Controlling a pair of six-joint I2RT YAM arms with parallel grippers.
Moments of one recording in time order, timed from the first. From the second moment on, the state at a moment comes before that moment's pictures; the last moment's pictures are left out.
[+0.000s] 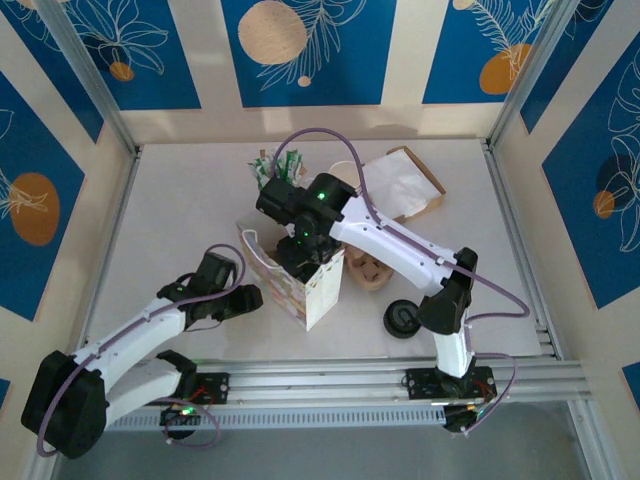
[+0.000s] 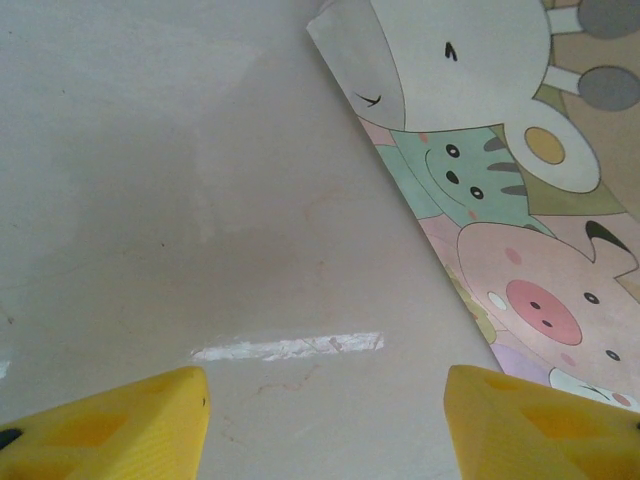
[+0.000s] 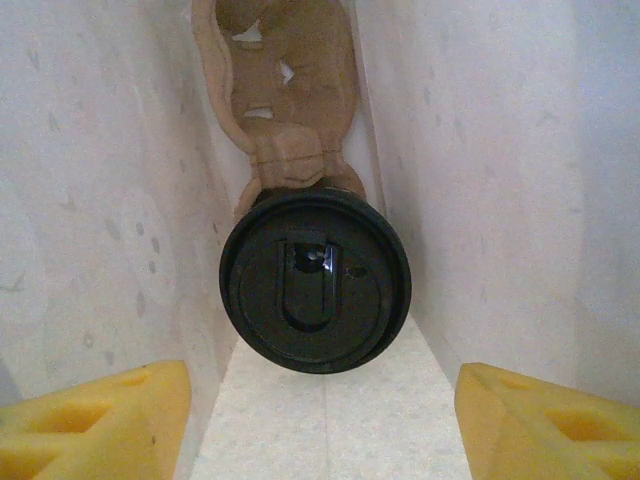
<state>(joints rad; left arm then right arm) -0.49 1.01 0.47 -0.53 0.18 -0.73 1.03 1.93 2.16 -1.60 0.11 0.42</state>
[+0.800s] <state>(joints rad) -0.49 0.98 0.47 -0.57 0.17 -0.73 1.05 1.92 2.21 -1.65 0.12 0.42</state>
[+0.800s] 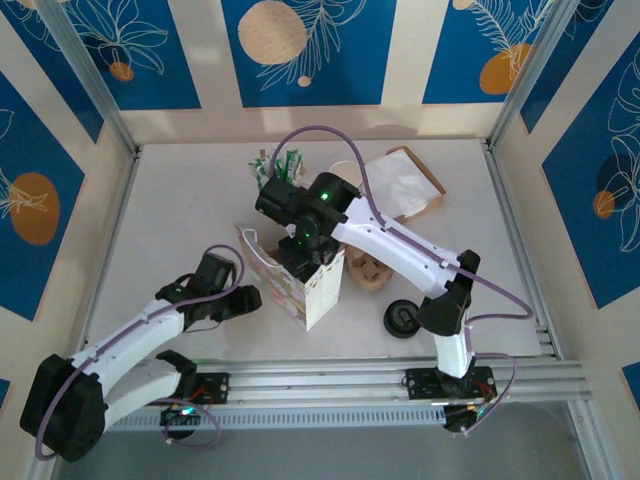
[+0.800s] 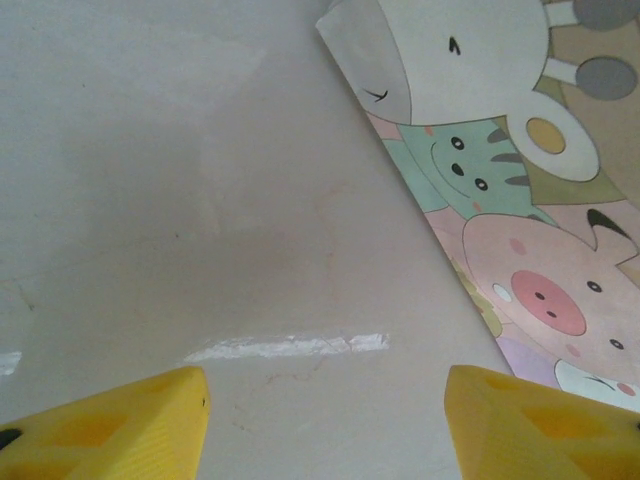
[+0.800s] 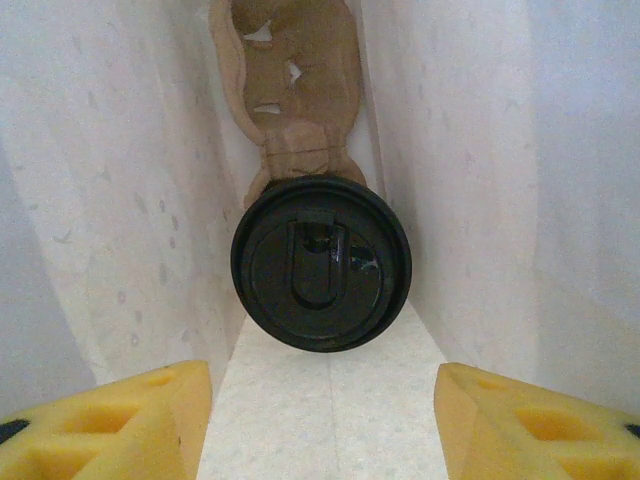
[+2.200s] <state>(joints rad) -0.49 0.66 0.86 -0.95 -0.08 -0.57 1.01 1.18 1.76 -0.96 0.31 0.14</state>
